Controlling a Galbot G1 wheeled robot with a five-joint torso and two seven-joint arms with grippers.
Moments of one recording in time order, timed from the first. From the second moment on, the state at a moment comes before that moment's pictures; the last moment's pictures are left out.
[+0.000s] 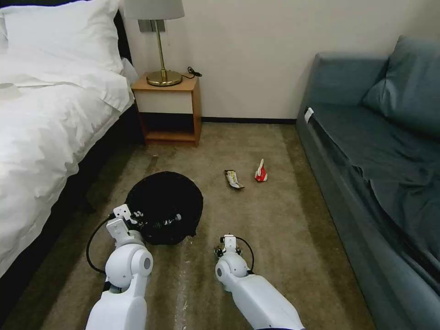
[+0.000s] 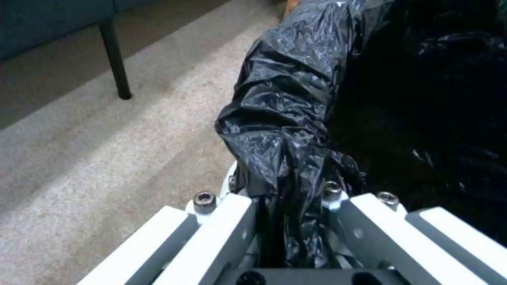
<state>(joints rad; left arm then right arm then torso) 1.23 -1.51 -0.54 -1.94 -0.41 0.50 -0.53 -0.85 1.56 -0.14 1.06 0.63 -0.39 0.62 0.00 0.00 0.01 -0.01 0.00</state>
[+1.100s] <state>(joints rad) 1.22 -1.51 -0.55 -1.91 -0.41 0.49 -0.52 -0.81 1.57 -0.07 1.14 0.54 -0.31 0.61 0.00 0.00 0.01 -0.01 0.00</state>
